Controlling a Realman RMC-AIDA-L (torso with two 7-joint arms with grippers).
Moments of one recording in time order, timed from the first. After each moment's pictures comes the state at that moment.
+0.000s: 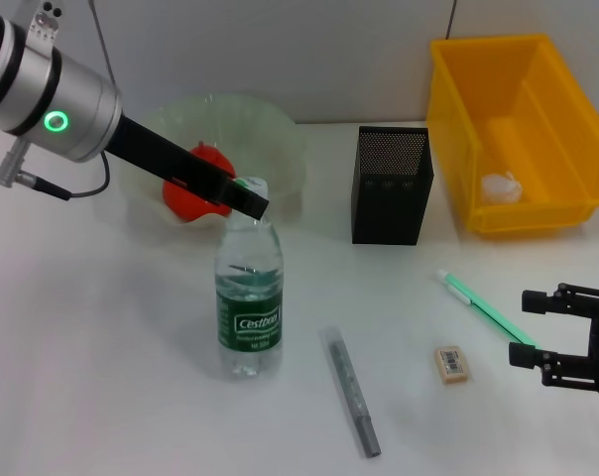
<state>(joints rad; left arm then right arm) -0.87 -2.05 0.96 1.14 2.46 1.64 -2.46 0.37 1.98 2.54 0.63 1.14 -1.70 1.17</state>
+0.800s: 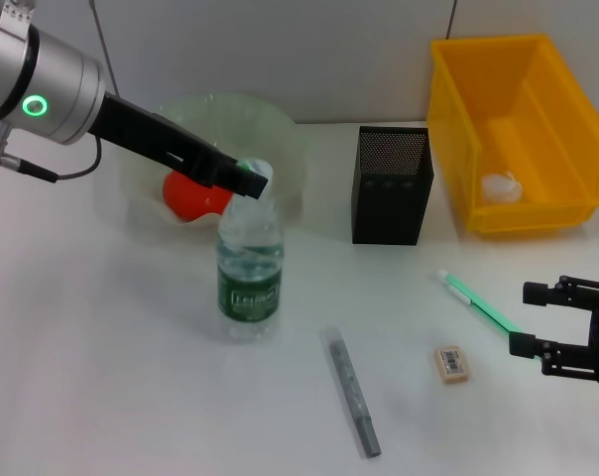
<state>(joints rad) -0.86 -2.05 0.91 1.21 2.43 1.67 -2.37 0.38 1.98 2.56 0.63 1.14 -1.70 1.20</state>
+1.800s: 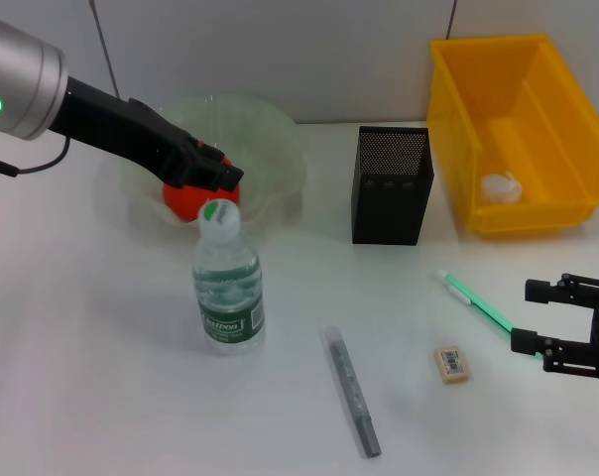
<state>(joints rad) -0.80 -2.05 0.91 1.35 2.39 1.74 -2.30 0.38 1.98 2.56 0.63 1.14 -1.70 1.20</state>
